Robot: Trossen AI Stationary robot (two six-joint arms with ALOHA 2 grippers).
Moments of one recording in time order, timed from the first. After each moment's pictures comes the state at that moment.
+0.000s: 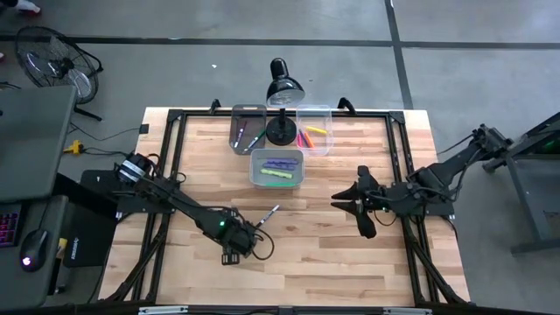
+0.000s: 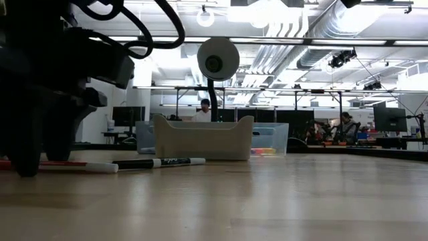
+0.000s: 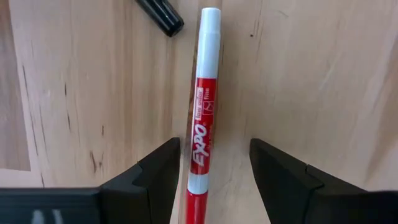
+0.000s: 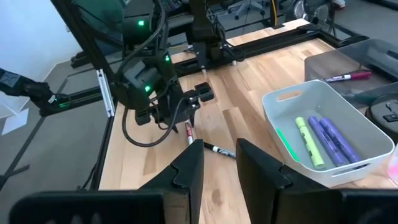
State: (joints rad) left arm -0.50 1.79 1.07 -0.71 -0.08 -0.60; right arm 0.54 1.01 0.90 -0.32 0.54 0.52
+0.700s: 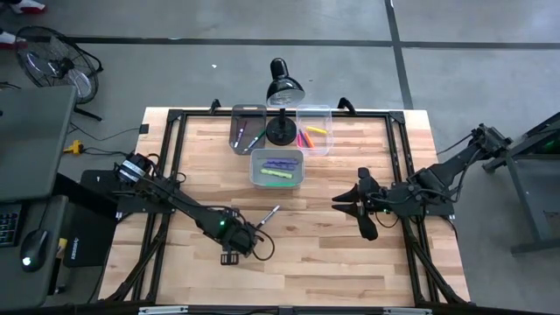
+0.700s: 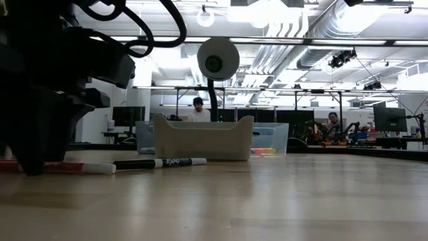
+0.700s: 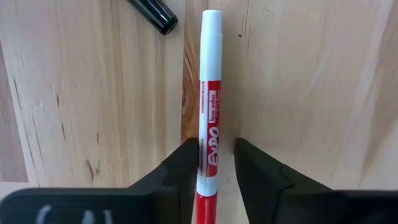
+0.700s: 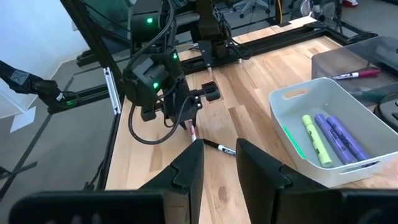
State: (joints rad) left arm -0.50 1.79 1.07 -0.70 -0.05 -0.55; right arm 0.57 1.01 0.90 -0.32 0.55 0.53
